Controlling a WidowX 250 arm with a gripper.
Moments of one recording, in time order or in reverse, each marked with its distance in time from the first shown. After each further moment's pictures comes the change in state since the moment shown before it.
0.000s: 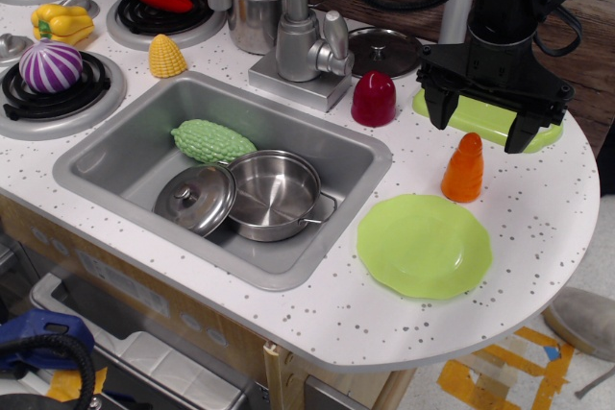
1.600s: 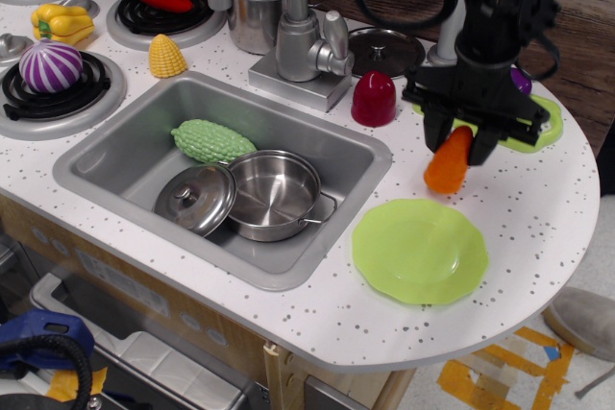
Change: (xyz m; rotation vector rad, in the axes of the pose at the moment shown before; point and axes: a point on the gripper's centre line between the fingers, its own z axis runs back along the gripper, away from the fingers) arm -0.009 0.015 -0.010 0.065 0.103 -0.001
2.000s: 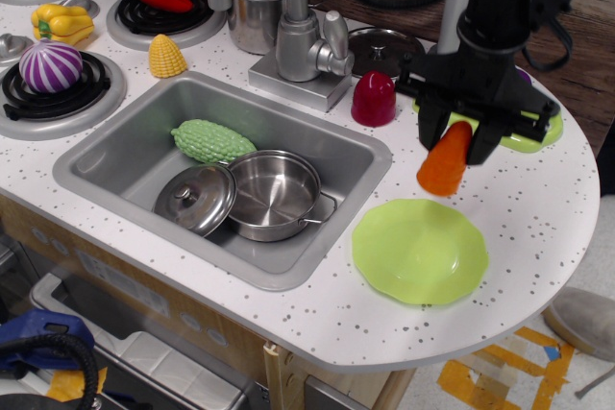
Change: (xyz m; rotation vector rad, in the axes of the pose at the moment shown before) arm -0.028 -0.005 0.022 0.018 0.005 0.056
